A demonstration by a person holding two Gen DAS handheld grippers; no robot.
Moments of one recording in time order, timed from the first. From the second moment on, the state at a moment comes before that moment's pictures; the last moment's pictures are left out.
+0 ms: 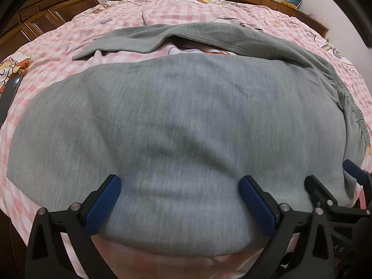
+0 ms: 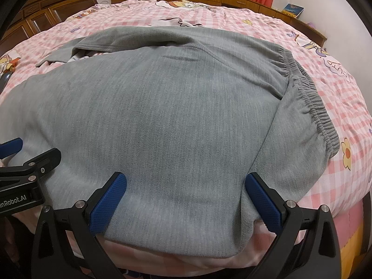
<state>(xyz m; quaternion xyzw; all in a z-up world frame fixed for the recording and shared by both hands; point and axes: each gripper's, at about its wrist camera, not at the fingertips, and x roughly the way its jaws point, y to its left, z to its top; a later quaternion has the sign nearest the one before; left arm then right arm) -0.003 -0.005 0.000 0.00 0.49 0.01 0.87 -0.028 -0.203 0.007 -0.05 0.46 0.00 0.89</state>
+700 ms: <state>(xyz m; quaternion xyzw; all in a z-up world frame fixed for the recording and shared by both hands) -0.002 -0.003 0.001 0.01 0.48 0.01 0.87 -0.029 -0.199 0.006 -0.06 0.45 0.00 0.89</state>
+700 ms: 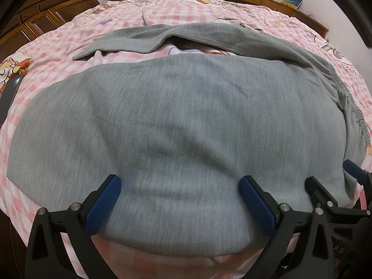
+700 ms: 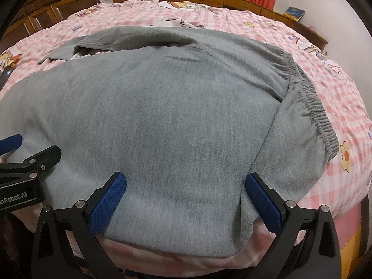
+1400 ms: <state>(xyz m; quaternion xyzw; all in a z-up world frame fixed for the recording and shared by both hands) -0.008 -0.005 -0.003 0.01 0.46 0.00 0.89 -0.031 -0.198 0.005 -0.06 0.45 0.00 0.89</state>
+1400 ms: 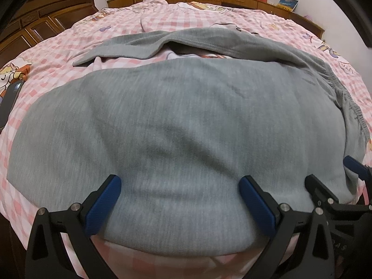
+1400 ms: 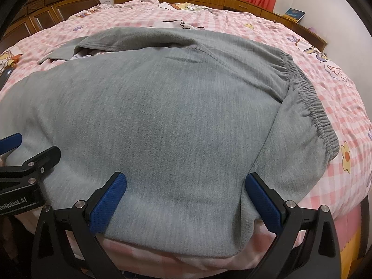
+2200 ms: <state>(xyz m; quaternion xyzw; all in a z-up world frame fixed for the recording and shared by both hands) 0.031 0.047 0.049 0.02 0.44 0.01 0.90 -0.001 -0.272 0.072 -0.03 0.39 -0.04 0.92</state>
